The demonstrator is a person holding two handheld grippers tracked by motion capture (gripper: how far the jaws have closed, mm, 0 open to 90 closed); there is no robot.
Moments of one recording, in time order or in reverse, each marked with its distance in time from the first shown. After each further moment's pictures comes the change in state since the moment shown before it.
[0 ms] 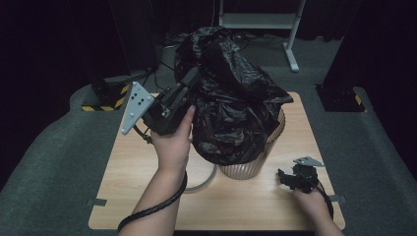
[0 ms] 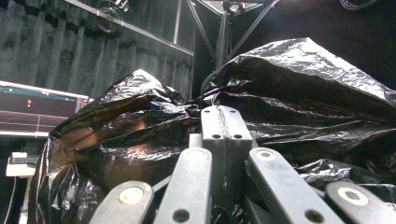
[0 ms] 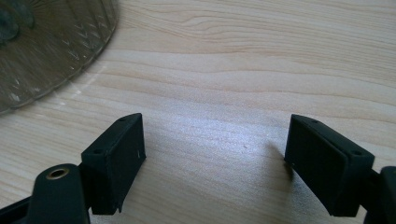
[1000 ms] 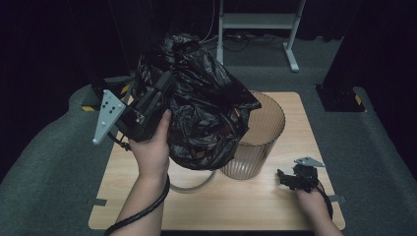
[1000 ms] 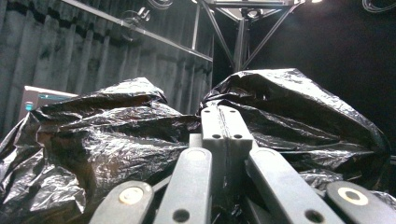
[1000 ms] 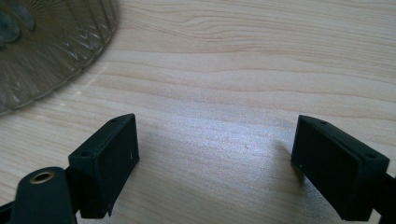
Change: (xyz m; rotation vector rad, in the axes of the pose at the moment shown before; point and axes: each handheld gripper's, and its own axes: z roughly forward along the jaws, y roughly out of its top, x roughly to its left) left arm 0.021 0.010 -0.038 -0.010 0.079 0.030; right arm -0.003 -0.002 0.002 -0.013 0.018 0.007
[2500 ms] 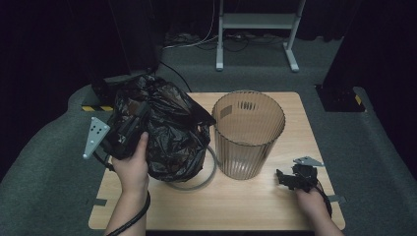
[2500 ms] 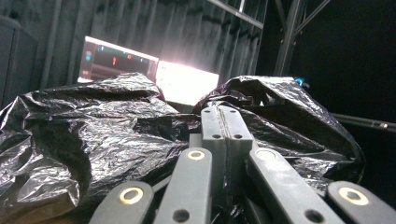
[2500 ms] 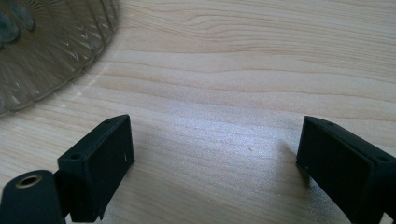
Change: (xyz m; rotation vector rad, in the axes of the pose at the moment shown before) left arm 0.063 -0.060 -0.059 0.157 0.177 -0.062; right arm 0.002 0.001 0.002 0.008 0.001 -0.001
